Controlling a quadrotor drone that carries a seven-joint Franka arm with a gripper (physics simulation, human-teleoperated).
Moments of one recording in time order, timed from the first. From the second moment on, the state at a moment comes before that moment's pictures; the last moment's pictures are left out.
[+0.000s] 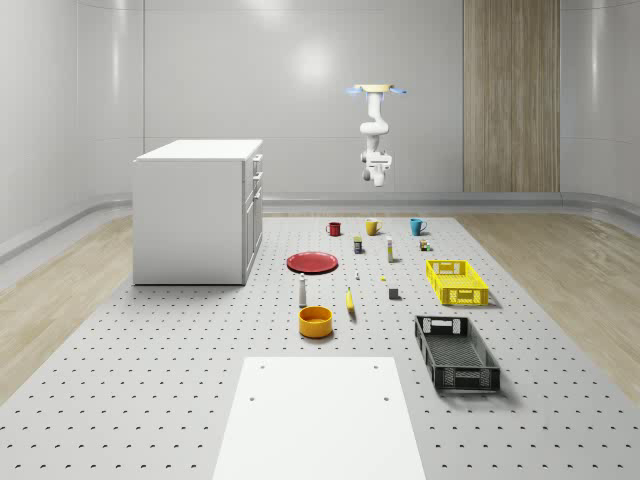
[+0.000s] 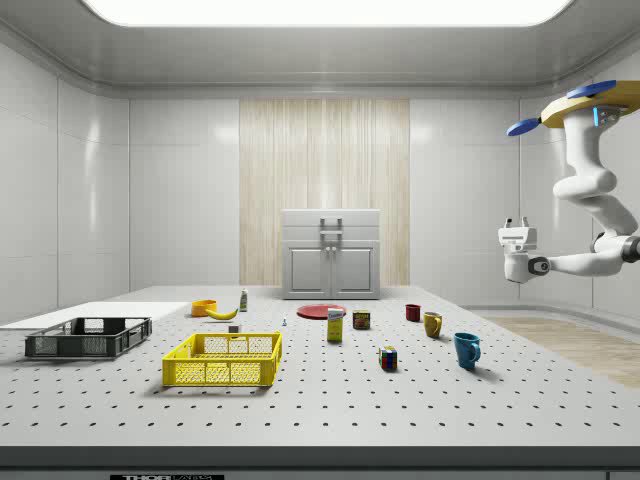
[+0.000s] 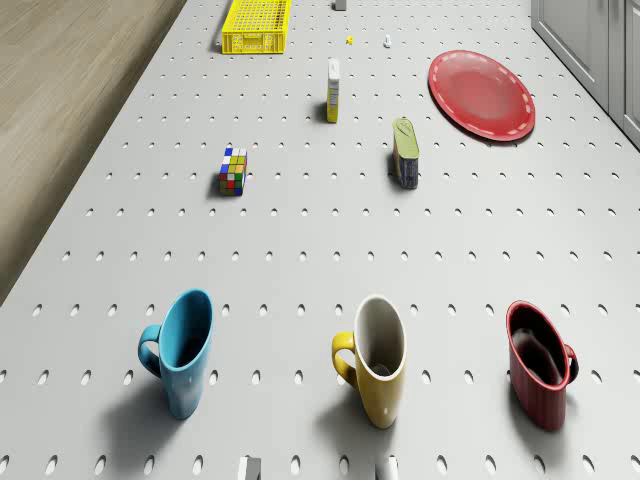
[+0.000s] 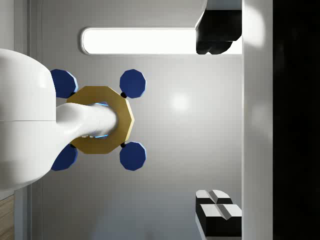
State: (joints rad) arm 0.00 -0.79 0.00 -2.34 0.00 1.55 0.79
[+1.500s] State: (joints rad) arm -0.01 -0.70 0.00 -2.04 0.00 1.36 0.78
